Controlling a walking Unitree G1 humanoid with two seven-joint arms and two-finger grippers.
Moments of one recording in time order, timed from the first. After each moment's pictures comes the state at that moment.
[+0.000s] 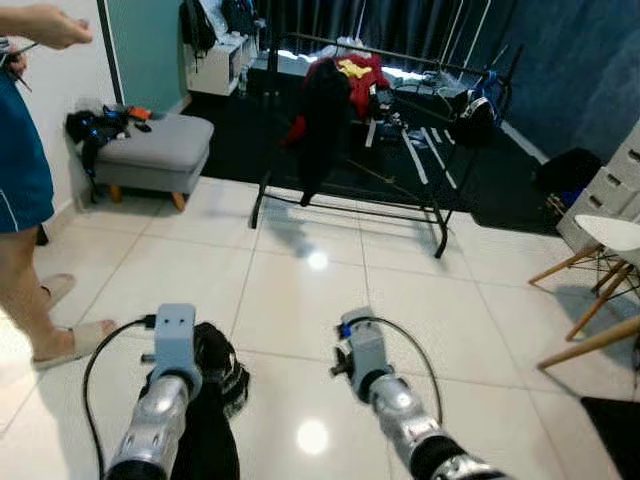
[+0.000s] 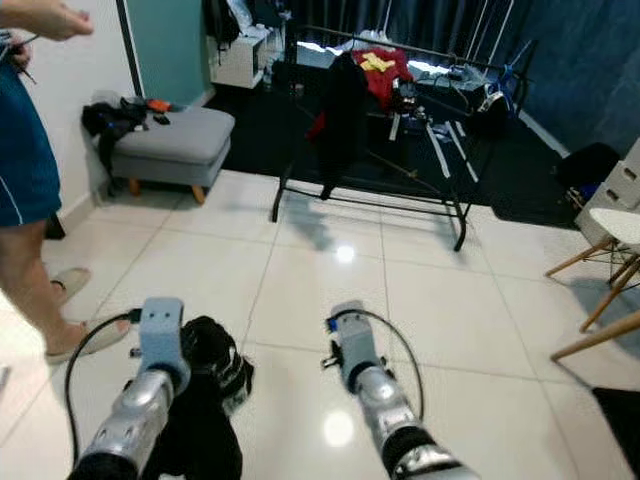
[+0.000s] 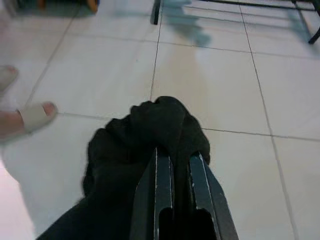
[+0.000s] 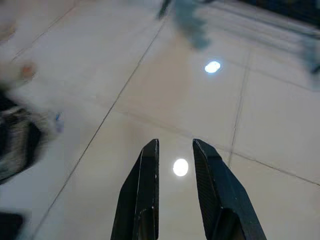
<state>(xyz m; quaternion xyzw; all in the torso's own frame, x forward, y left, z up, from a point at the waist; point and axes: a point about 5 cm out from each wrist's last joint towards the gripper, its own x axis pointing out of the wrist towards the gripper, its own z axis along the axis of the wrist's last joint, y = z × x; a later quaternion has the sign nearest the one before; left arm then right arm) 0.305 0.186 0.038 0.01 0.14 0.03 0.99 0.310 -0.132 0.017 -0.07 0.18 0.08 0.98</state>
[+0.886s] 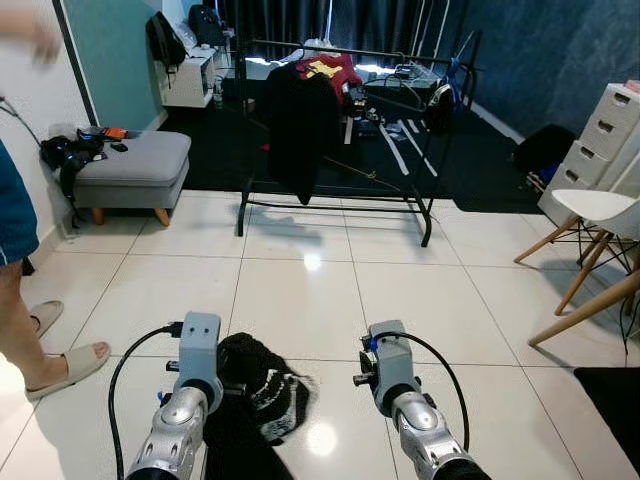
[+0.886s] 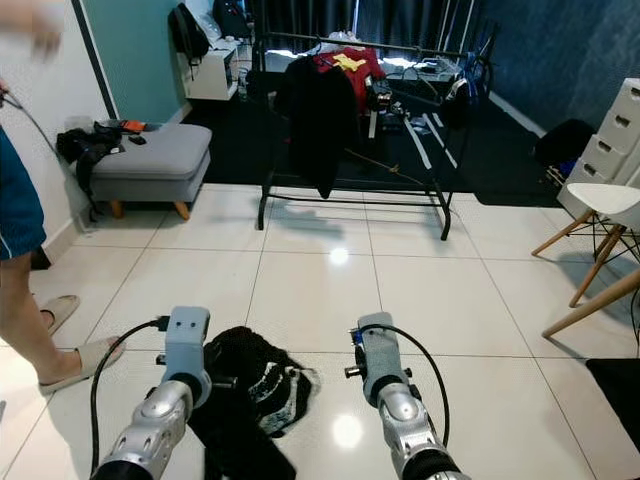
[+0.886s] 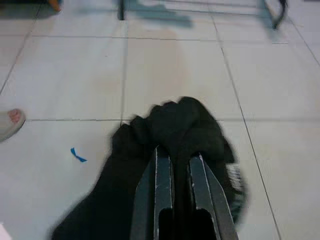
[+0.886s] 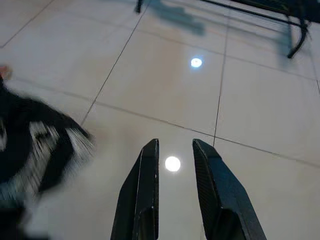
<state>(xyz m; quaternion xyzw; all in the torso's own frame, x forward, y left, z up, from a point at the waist) 0.290 0.176 0.028 0.01 0.15 0.02 0.99 0.296 -0.123 0.005 -0.07 0.19 0.11 0.97</state>
